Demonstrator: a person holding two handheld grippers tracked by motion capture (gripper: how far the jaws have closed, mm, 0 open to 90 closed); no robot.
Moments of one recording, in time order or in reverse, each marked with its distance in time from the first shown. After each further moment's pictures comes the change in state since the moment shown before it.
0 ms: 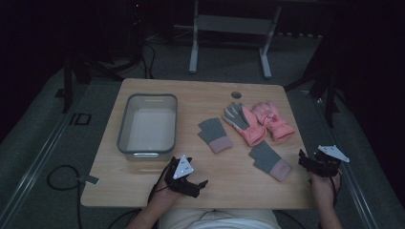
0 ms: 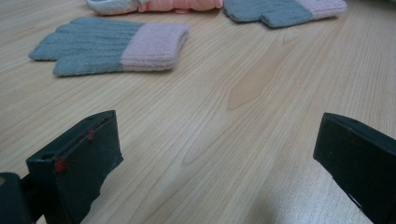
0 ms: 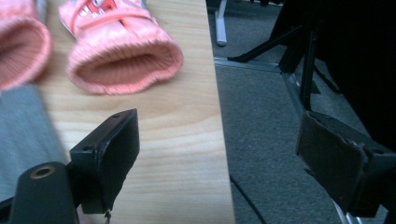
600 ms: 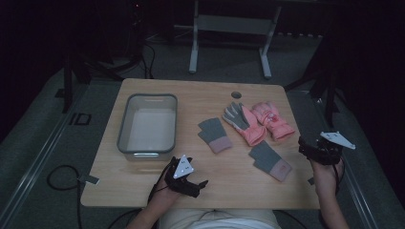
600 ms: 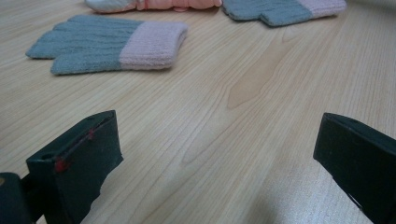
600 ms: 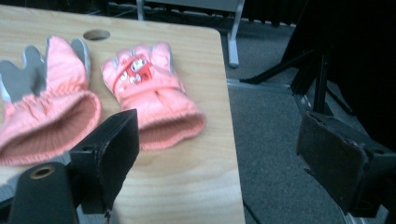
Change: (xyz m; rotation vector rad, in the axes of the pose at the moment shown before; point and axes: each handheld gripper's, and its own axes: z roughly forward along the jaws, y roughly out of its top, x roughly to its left) left arm 0.001 0.000 0.001 0.004 -0.006 -0.001; right arm 0.011 0.054 -0.019 -0.061 0.055 0.002
